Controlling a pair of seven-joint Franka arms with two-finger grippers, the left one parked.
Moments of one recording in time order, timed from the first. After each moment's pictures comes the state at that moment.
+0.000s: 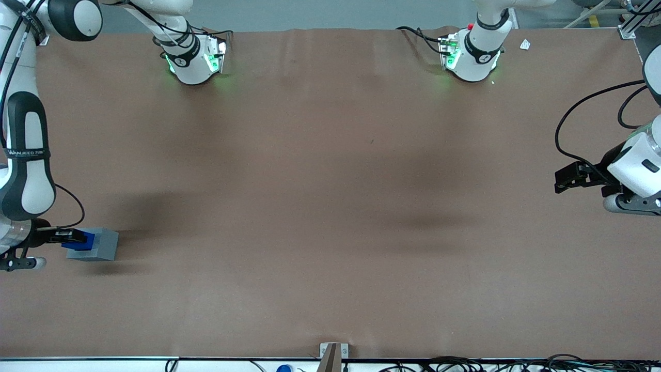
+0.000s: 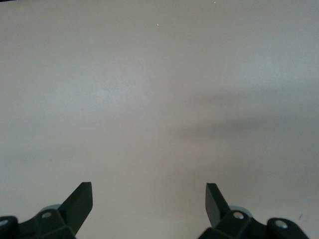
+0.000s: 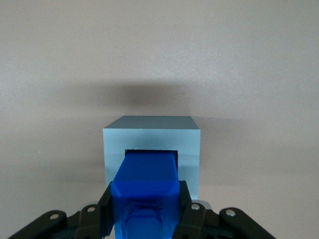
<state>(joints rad) -0.24 0.71 -0.10 -1.39 0.09 2.05 -0.39</state>
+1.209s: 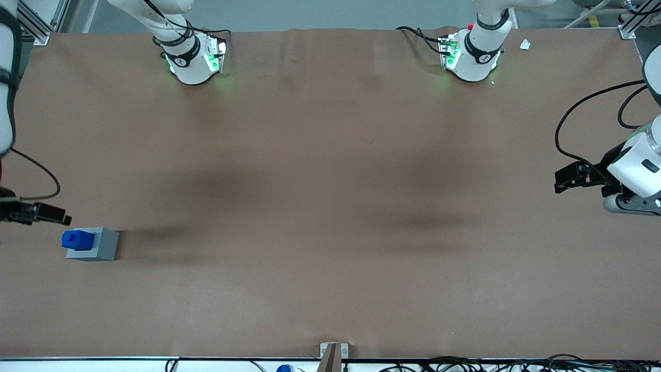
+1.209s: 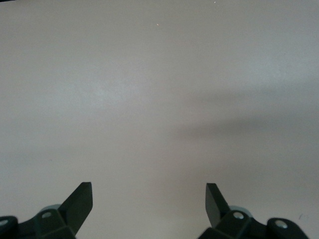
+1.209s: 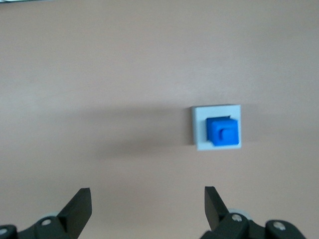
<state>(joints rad) -0.09 0.35 -0.09 -1.36 0.09 1.72 -0.14</state>
